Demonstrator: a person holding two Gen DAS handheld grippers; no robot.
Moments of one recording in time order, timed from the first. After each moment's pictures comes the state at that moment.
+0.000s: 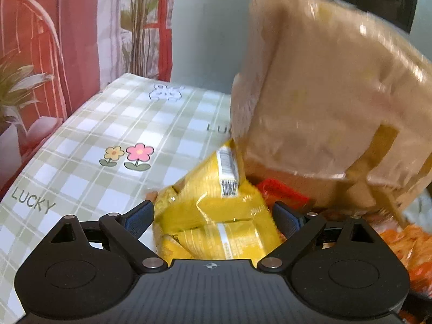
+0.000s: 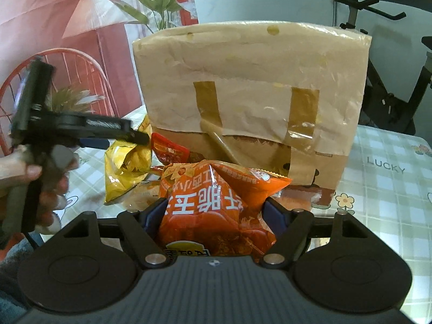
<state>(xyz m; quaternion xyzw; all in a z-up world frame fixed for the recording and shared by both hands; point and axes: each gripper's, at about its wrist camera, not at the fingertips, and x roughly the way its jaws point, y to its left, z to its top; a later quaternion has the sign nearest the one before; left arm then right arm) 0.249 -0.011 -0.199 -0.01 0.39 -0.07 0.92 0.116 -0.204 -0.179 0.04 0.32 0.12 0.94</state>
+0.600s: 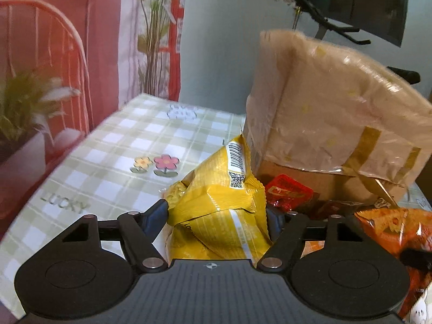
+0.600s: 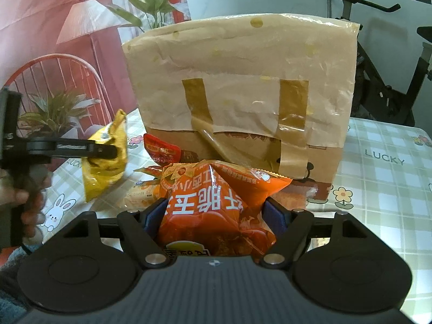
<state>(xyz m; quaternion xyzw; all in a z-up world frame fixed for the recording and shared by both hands) 0.197 0.030 -0.173 -0.01 0.33 -0.07 0.94 0.116 -0.211 -0.181 0.06 0.32 0.12 0.94</state>
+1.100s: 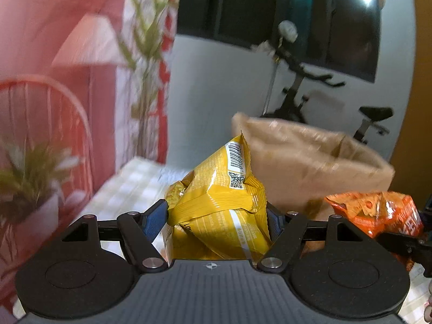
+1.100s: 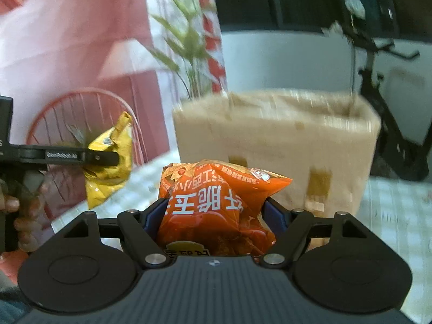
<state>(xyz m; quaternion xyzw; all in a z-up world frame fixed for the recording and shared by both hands) 0.154 0.025 -0.083 -0.01 0.22 -0.10 0.97 0.092 -0.196 -0.111 0.04 0.22 0.17 0.96</state>
